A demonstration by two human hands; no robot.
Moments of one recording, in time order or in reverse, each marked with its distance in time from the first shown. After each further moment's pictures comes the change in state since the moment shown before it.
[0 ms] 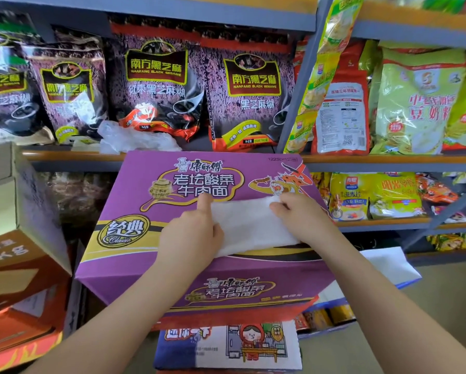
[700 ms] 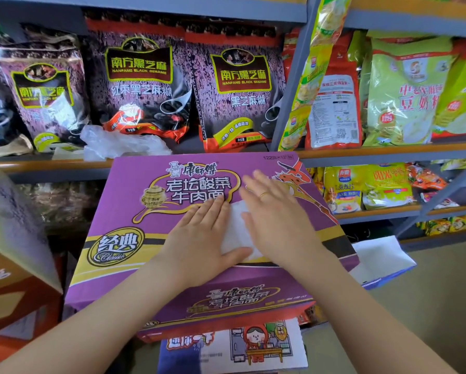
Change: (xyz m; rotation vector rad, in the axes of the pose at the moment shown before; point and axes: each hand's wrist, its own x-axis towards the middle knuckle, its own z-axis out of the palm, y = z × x) left_hand 0.019 -0.015 0.016 0.172 -0.264 0.445; right_hand -0.009 -0.034 0.027 -0.538 0.322 -0.393
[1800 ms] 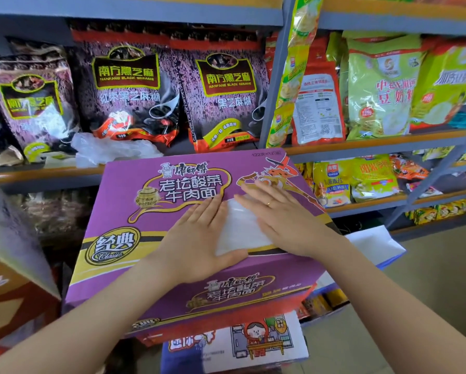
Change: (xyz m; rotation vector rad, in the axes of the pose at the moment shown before) left_hand -0.008 0.000 -0.003 -0.027 -0.033 0.129; right_hand -0.025 0.041 0.008 0.208 -0.334 -0.130
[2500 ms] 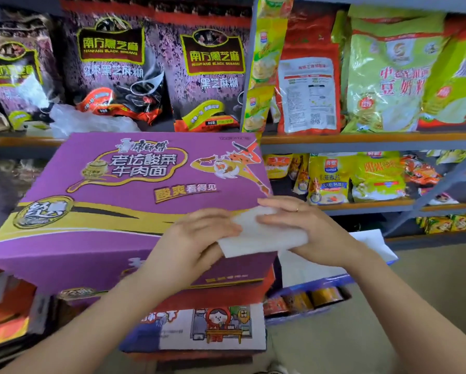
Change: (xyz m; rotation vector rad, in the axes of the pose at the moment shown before) left_hand 0.018 0.096 0.027 -0.377 0.549 0.286; right_hand -0.088 0.113 0.008 0.508 0.130 -0.228
